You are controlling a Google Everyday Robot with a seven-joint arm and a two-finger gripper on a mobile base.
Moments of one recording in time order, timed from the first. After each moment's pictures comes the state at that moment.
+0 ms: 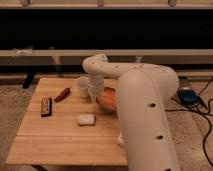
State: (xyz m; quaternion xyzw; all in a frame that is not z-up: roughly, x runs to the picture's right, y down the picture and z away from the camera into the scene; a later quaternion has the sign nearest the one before) arm -0.054 0.063 0.882 -0.34 0.21 0.53 0.75
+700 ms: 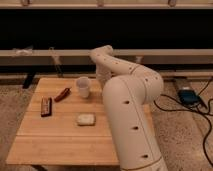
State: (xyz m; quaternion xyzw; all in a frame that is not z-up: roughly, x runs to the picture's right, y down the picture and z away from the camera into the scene) arm 0.013 -0.013 0.957 -0.29 0.22 0.54 0.76
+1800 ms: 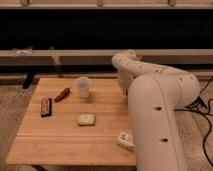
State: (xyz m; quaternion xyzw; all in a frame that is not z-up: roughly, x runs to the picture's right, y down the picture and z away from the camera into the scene) arm 0.128 0.041 0.903 -0.24 0.29 0.60 0.70
